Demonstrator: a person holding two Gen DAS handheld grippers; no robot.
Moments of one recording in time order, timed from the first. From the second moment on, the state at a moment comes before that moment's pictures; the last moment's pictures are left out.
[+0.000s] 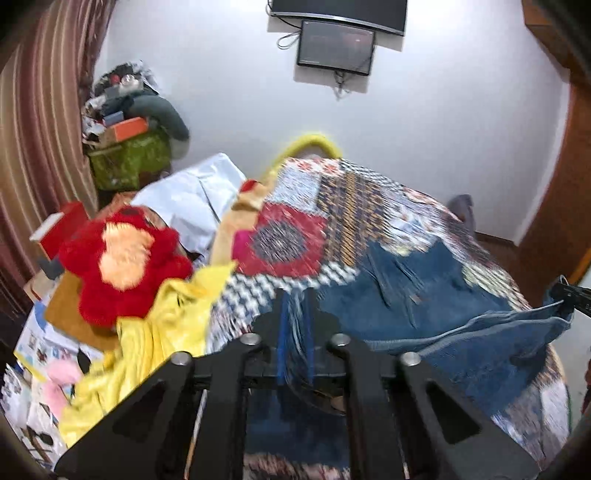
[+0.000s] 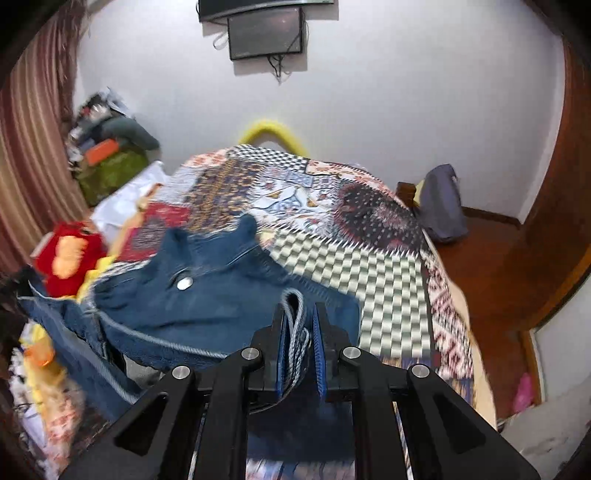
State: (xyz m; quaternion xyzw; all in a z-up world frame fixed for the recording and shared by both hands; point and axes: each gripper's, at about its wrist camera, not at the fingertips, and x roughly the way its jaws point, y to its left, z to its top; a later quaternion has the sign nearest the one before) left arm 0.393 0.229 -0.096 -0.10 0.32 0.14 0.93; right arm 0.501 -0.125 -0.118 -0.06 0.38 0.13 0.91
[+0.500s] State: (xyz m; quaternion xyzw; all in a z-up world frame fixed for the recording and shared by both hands) left arm 0.450 0.256 -0.208 -0.09 0.46 0.12 0.88; right arm 0.555 -0.138 -0.199 -0.07 0.43 0.09 0.89
